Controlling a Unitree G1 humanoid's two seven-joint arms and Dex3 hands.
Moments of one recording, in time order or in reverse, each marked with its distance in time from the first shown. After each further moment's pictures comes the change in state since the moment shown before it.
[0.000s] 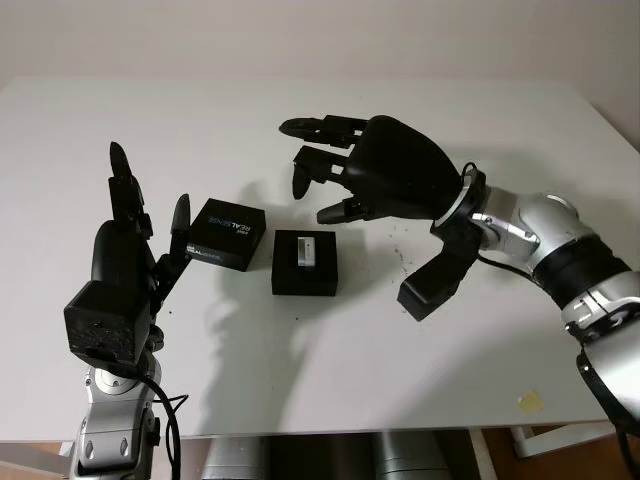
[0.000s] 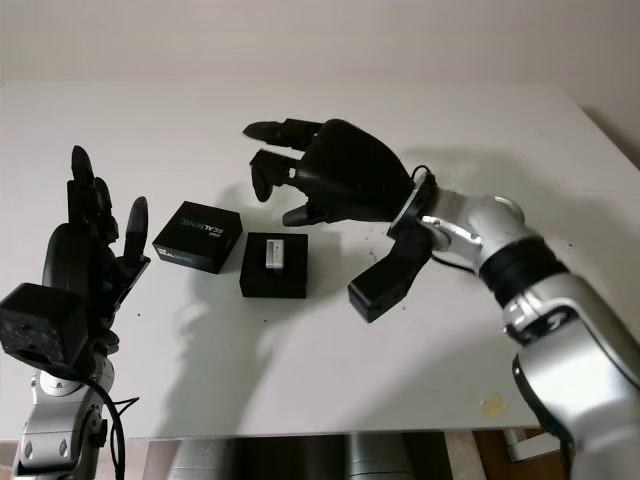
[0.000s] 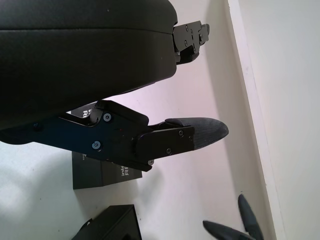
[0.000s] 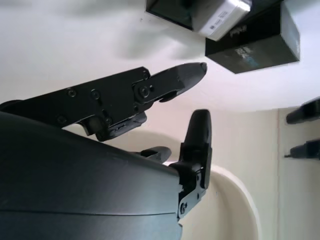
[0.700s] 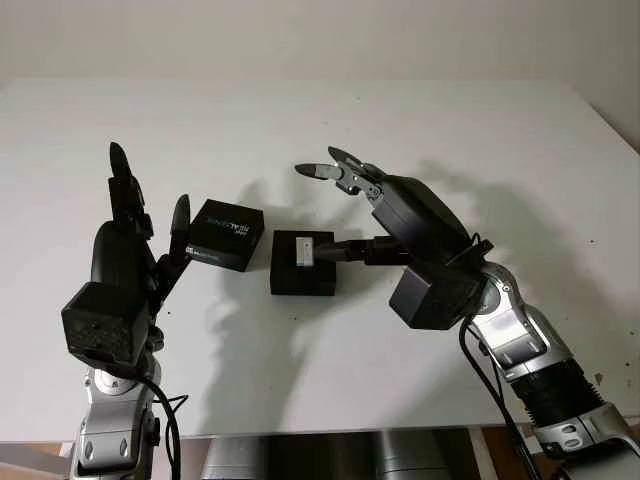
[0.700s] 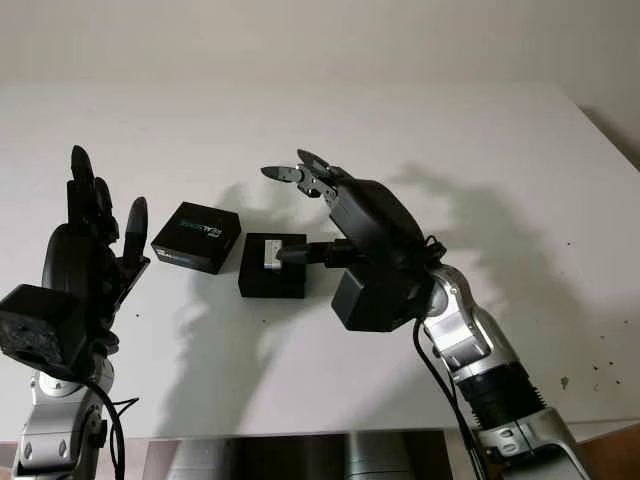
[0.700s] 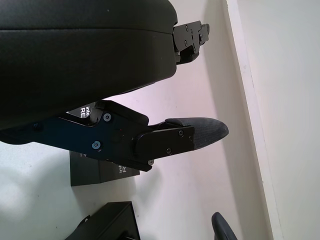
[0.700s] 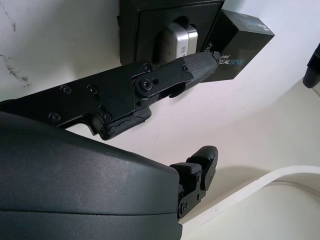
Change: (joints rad) left arm 0.000 -0.001 0.000 0.000 -0.005 -0.004 -0.003; right arm 0.304 0.177 -0.211 -0.247 0.228 0.258 0.264
